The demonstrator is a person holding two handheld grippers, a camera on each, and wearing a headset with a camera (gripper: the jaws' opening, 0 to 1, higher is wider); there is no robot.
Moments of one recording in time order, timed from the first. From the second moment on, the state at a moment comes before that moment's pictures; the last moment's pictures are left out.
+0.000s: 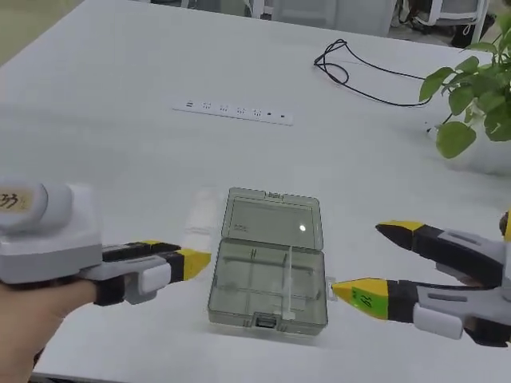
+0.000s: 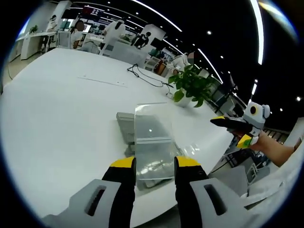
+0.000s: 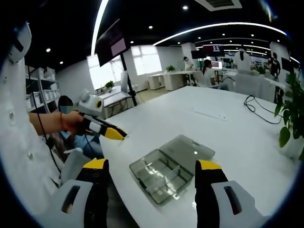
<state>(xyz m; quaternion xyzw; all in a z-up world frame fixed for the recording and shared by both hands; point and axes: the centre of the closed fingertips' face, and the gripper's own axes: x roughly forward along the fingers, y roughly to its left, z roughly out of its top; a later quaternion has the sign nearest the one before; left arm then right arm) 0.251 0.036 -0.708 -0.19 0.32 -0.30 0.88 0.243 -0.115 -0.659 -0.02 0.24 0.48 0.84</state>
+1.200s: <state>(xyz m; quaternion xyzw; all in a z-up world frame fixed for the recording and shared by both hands) 0.252 -0.029 -0.678 -0.15 0.27 -0.38 0.87 0.257 -0.040 -0.663 0.12 0.31 0.45 0.83</state>
